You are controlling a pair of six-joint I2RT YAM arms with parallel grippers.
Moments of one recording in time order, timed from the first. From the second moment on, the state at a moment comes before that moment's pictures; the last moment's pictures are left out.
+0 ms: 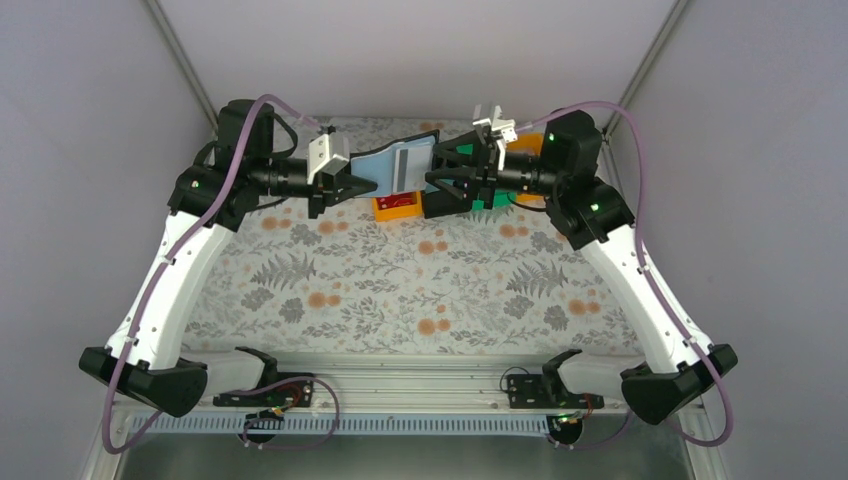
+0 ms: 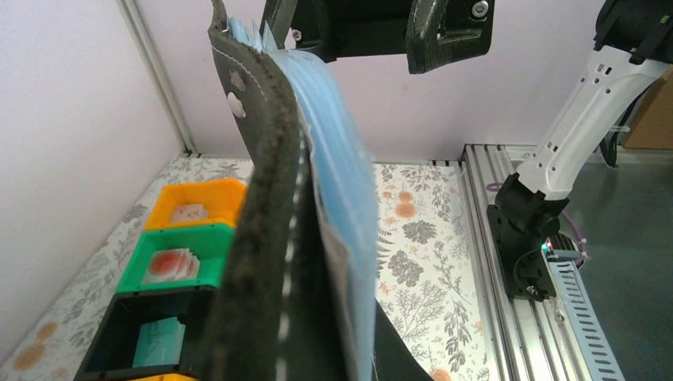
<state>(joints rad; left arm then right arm) -0.34 1.25 1.58 -0.85 1.01 0.52 0.49 1.23 1.47 -0.36 -0.88 0.02</state>
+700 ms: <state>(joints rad) -0.34 1.27 1.58 -0.83 0.98 0.46 0.55 1.24 1.46 -0.34 -0.95 0.07</state>
